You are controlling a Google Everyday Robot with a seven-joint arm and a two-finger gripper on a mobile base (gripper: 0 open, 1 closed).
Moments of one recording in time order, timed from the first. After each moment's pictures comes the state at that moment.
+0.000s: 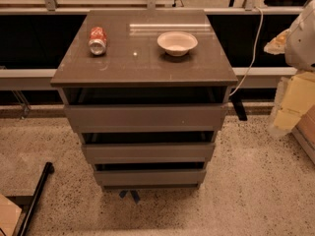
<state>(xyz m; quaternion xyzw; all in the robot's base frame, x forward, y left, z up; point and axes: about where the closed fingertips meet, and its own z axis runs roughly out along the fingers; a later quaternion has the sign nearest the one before) 0.438 -0.217 0.976 -0.60 0.78 -0.03 0.16</state>
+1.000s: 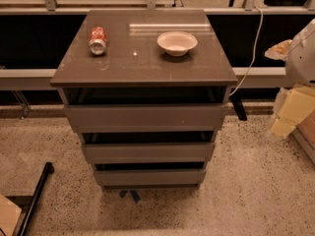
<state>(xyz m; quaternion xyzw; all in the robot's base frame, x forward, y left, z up) 0.449 -0.223 0.955 -0.61 0.77 -0.05 0.20</state>
